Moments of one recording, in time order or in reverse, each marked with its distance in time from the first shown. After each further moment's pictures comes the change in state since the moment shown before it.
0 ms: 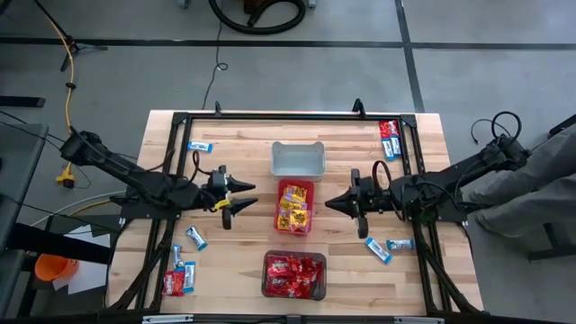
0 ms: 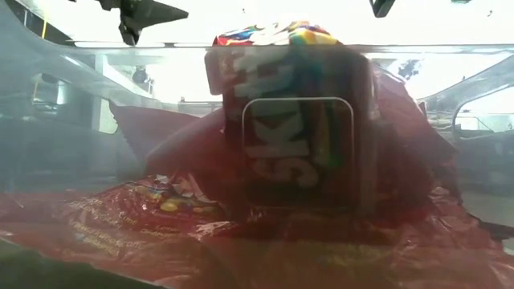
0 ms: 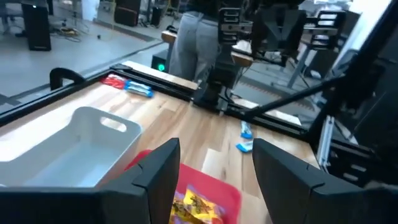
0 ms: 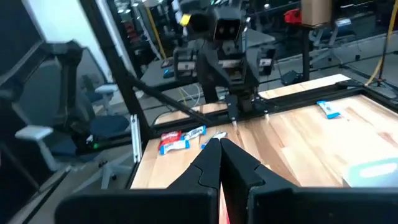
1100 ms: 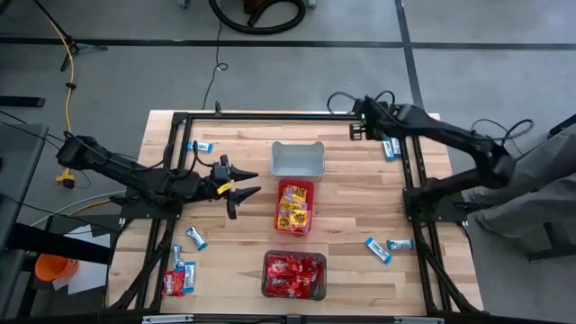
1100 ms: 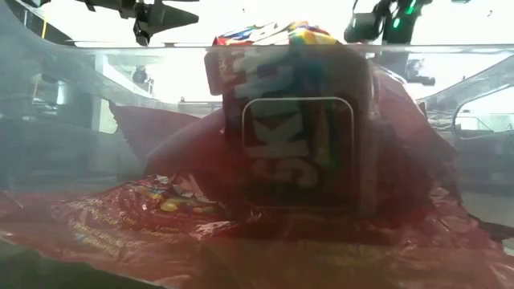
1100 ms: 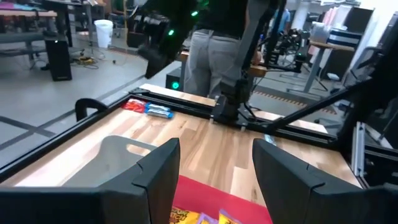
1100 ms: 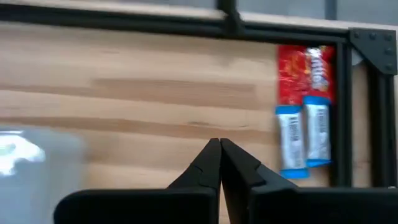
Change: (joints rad) left arm 0.121 0.003 -0.015 0.086 0.062 0.159; right arm -0.984 0.271 0.405 -1.266 0.022 0.529
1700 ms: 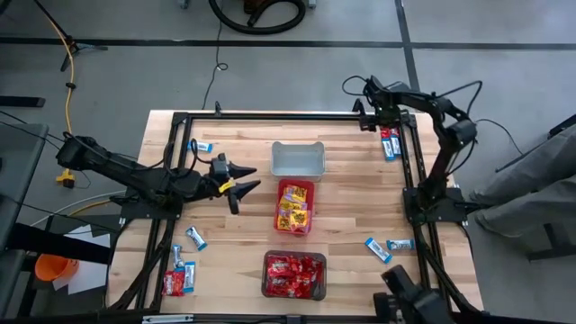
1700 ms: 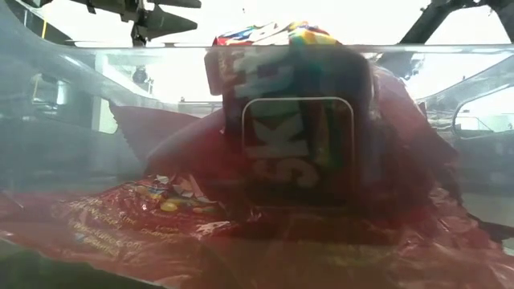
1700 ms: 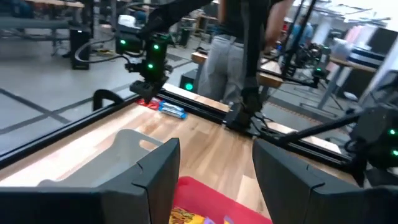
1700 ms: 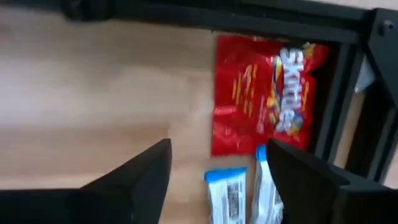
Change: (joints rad) left arm 0.010 0.000 0.000 -0.005 -0.073 -0.099; right arm -0.479 0.495 0.081 0.085 -0.154 -0.422
